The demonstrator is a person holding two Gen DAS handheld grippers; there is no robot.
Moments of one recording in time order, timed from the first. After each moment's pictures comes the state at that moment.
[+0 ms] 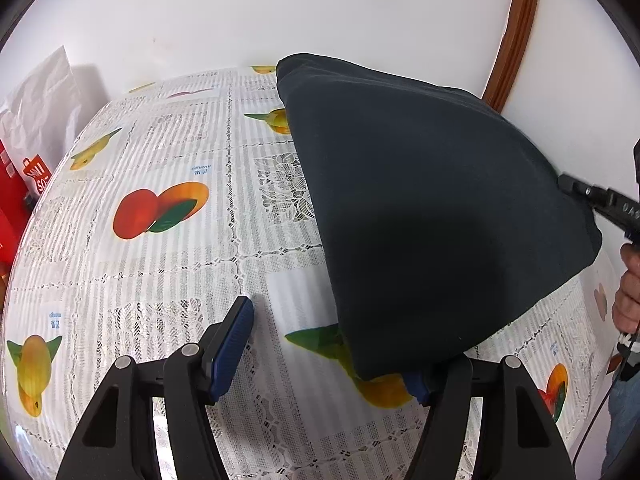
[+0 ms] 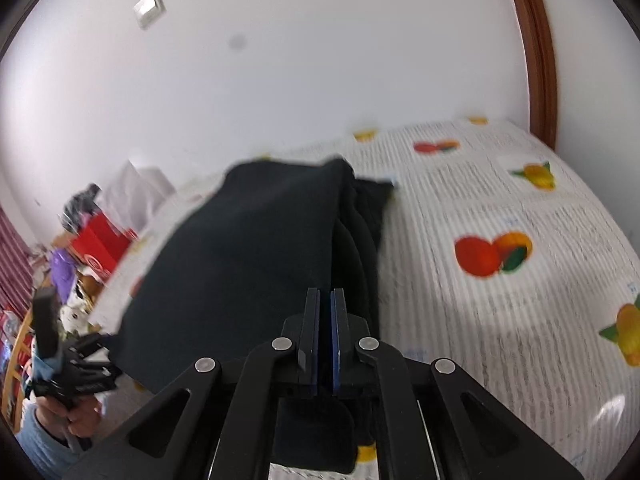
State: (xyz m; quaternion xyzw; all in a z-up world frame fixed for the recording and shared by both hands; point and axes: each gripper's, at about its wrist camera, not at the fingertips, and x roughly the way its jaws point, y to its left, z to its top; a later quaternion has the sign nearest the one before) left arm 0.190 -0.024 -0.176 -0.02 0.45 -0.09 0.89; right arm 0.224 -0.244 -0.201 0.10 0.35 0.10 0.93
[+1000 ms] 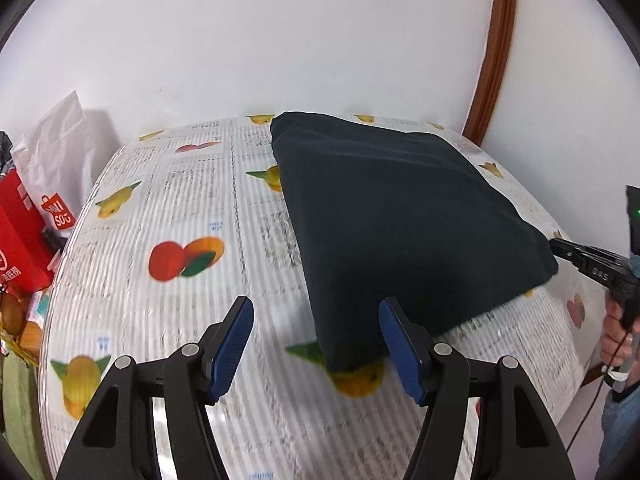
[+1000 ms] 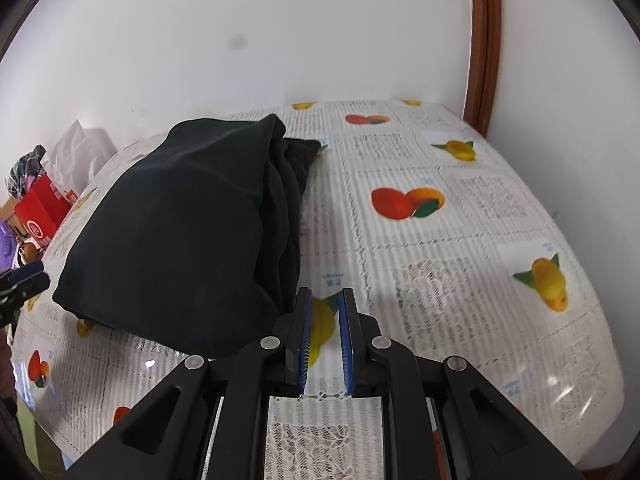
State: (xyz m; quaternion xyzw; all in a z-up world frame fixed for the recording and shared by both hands) left arm 0.173 -0.027 -0.119 -0.01 0.40 -0.09 0.91; right arm 0.174 -0.252 -0.203 0.02 0.38 -0.01 0.92
